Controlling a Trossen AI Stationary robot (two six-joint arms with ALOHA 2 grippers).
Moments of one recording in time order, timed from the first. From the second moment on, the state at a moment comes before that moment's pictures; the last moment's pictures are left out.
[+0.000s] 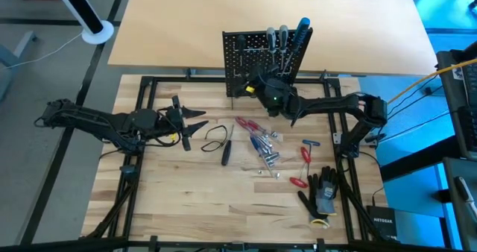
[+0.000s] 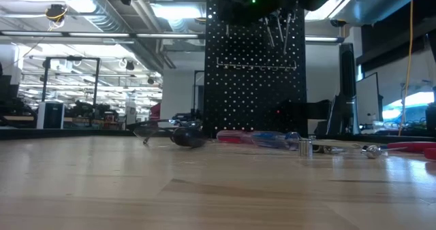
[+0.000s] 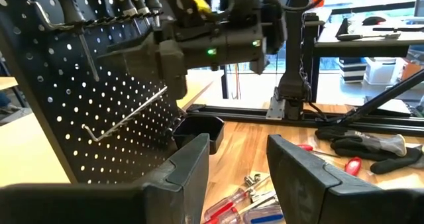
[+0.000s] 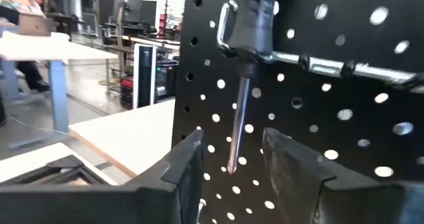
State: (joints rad) left arm -0.15 0.89 0.65 0.18 -0.51 0.06; right arm -0.20 1.68 1.17 0.62 0.79 -0.20
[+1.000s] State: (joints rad) left arm -0.15 0.89 0.65 0.12 -0.51 0.05; right arm 0.18 1.54 1.17 -0.16 0.63 0.20
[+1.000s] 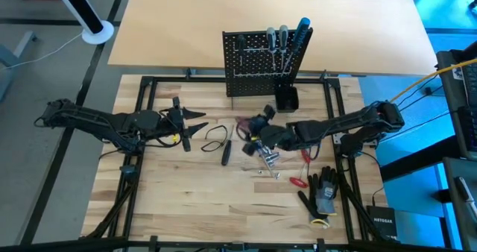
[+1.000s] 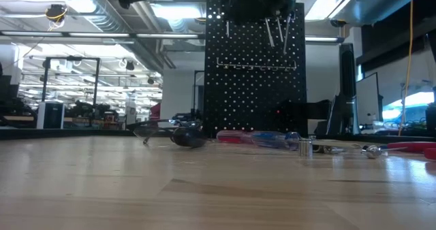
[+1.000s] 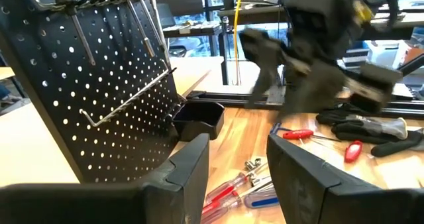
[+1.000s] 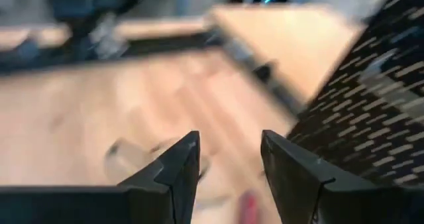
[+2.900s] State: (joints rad) left arm -0.01 1.60 0.65 -0.06 -0.53 -0.05; right arm 0.15 1.79 1.12 -0.18 0.57 0.17
